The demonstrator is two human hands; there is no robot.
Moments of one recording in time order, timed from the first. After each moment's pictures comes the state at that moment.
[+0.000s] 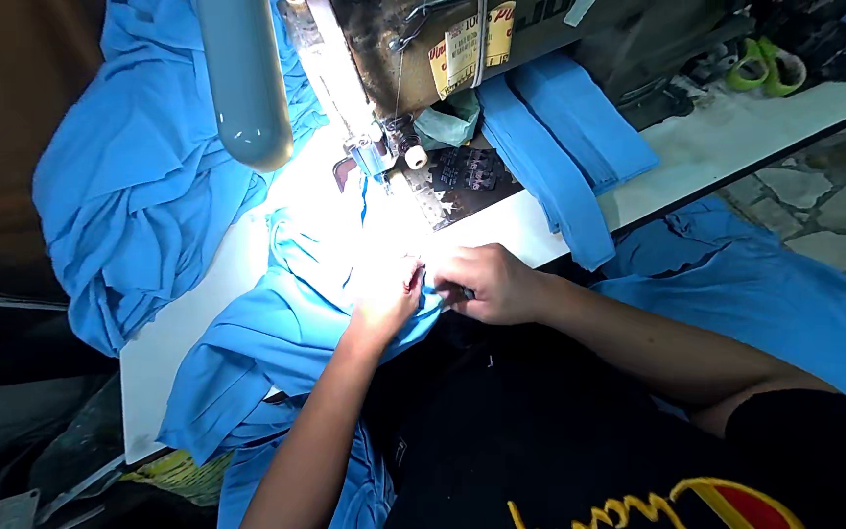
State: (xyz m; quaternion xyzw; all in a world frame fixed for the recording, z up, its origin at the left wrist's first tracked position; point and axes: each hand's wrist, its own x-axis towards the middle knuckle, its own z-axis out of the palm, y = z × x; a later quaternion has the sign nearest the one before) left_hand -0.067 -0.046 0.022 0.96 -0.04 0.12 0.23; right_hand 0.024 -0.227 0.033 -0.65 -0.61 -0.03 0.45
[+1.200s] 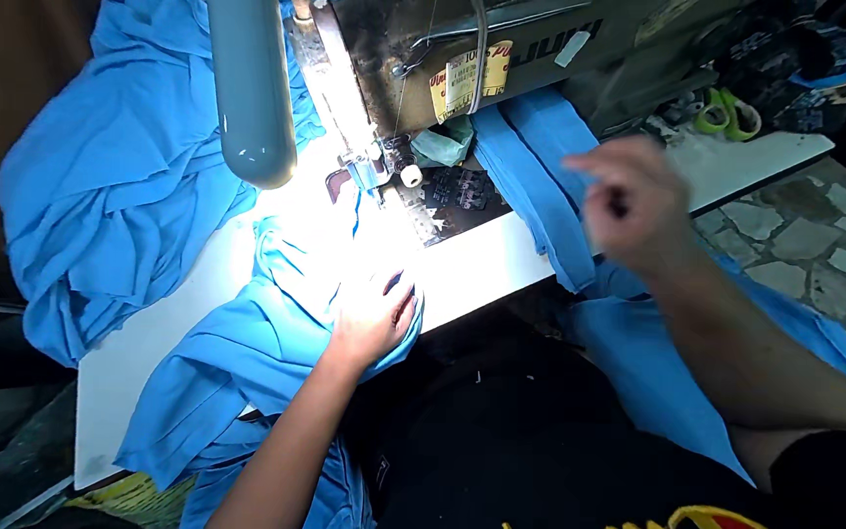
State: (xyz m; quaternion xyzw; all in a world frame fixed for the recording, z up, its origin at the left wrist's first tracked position) left_hand -0.075 -0.034 0.003 0.96 -0.11 0.17 0.17; right_hand 0.092 -0.326 0.081 -0.82 -0.42 -0.23 0.31
